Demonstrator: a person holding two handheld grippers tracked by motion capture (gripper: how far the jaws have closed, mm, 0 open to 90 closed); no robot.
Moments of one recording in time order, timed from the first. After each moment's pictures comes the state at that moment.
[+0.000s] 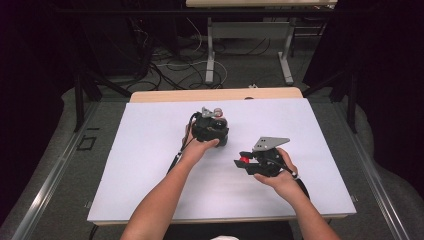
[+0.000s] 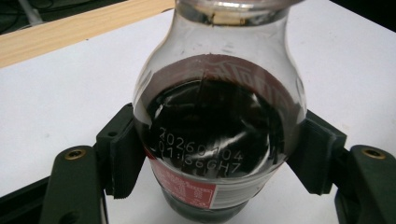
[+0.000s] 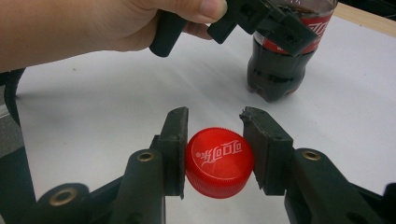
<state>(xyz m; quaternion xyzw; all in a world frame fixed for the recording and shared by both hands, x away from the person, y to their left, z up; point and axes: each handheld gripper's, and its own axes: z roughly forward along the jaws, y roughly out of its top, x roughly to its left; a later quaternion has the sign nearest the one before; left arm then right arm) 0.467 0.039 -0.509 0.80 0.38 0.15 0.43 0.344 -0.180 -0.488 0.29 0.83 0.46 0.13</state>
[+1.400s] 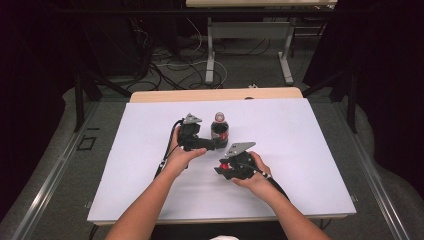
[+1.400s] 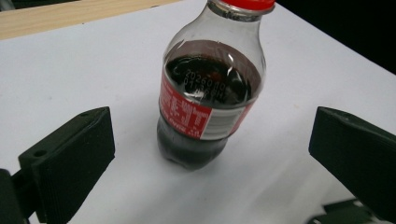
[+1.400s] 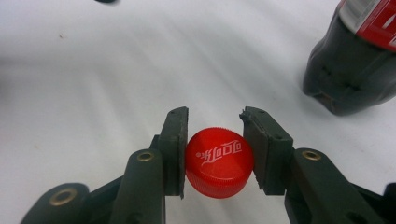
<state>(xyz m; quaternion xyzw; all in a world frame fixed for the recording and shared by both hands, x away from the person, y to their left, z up) 0.427 0.083 -0.495 0.79 0.40 0.11 0.46 0.364 -0.118 -0.534 0.26 0.87 0.42 0.10</state>
